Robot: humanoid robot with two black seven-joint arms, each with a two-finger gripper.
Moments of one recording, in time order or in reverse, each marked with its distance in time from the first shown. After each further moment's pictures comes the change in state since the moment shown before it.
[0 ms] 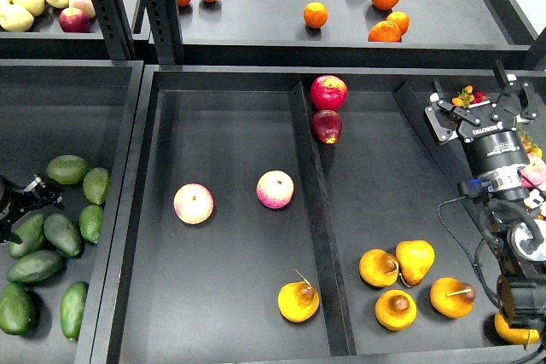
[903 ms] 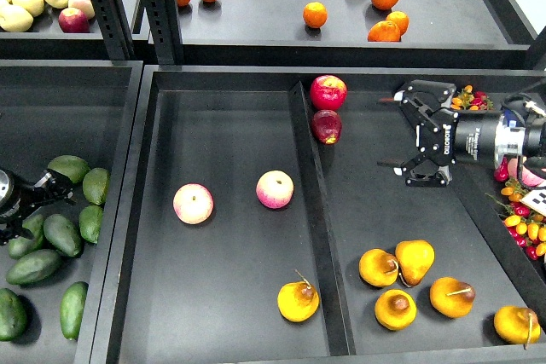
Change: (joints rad) left arm -0.002 -0.031 -0.008 -0.013 0.002 0.000 0.000; right arm 0.763 -0.339 -1.282 0.159 0.024 0.000 -0.236
